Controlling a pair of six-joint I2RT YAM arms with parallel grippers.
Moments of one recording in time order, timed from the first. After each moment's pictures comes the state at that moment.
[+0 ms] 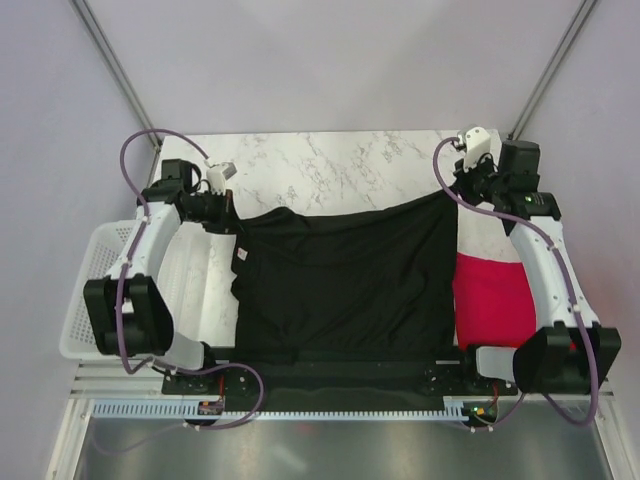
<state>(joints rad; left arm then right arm) 0.06 1.45 1.20 -0.81 0.66 0.24 -0.05 1.25 1.23 -0.54 -0.36 -0.44</state>
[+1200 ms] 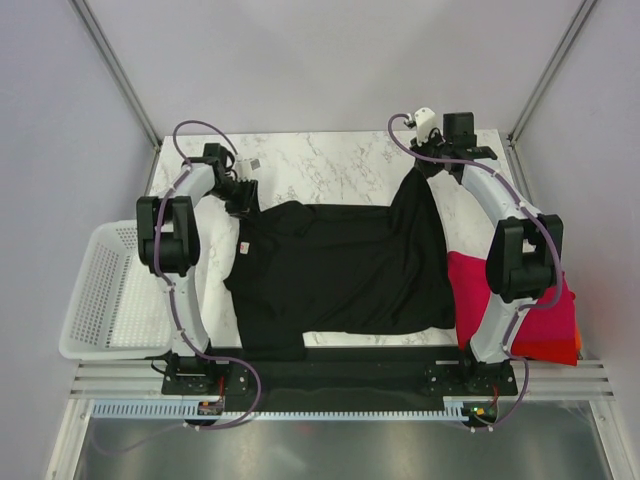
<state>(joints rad) 0.00 2.14 1.66 -0.83 0.54 0.18 0.10 1.88 1.59 -0.40 -0.29 -0.44</state>
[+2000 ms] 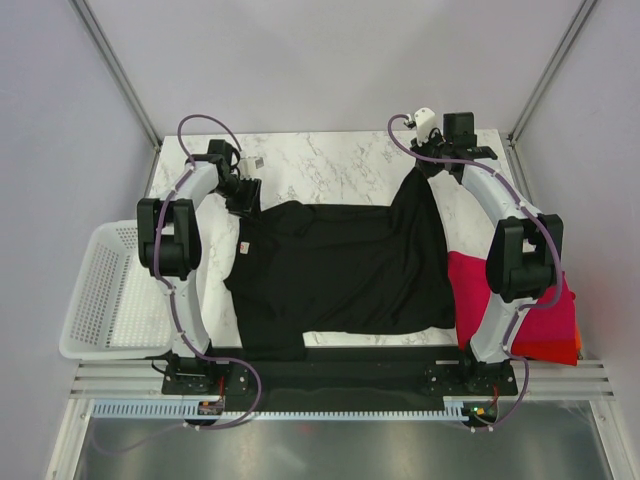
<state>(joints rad) -0.05 2.11 1.67 -0.85 0.44 0.20 0.10 1.88 1.59 -0.40 -0.28 -0.46</state>
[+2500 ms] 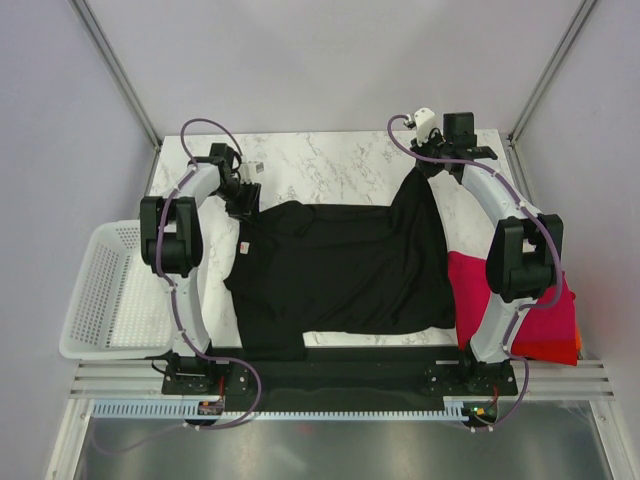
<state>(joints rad) -0.05 2.14 1.67 -0.85 0.40 0.21 0.10 1.88 1.59 -0.40 -0.28 -0.47</state>
